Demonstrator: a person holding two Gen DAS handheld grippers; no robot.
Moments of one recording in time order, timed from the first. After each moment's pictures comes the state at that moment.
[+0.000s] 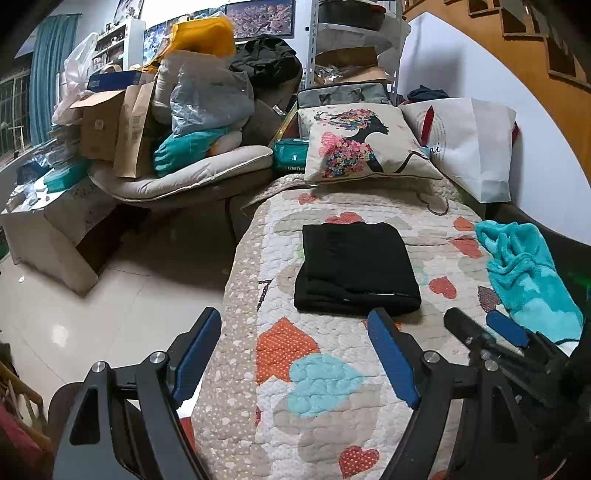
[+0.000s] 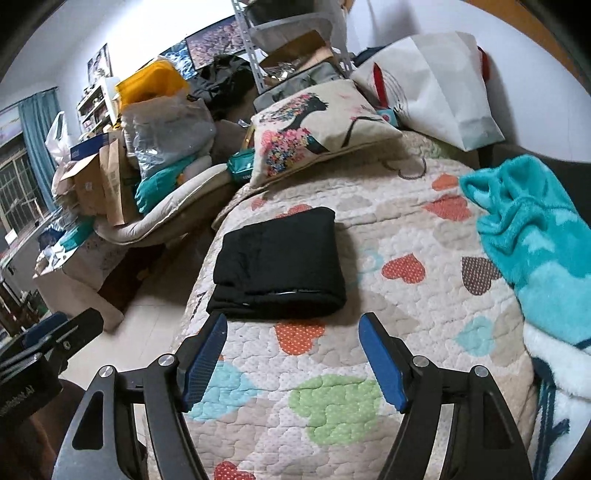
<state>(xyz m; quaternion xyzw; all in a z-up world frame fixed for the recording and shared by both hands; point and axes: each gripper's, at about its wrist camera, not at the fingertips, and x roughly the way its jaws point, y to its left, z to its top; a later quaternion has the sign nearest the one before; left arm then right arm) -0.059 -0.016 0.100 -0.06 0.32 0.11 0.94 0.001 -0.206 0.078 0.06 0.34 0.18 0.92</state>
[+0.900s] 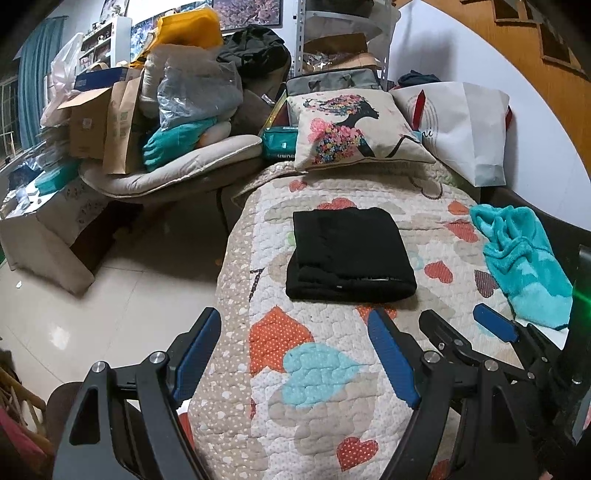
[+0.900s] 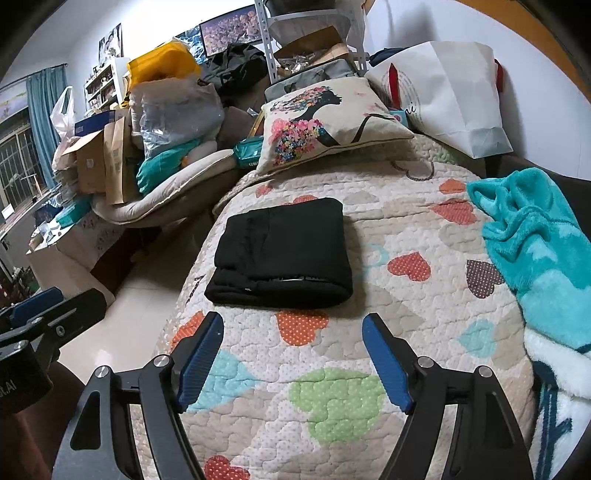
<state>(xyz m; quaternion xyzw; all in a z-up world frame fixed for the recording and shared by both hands) -0.053 -0.023 0.090 -0.05 0.35 0.09 0.93 -0.001 -0.191 0.066 0.03 0.35 0.18 0.92</state>
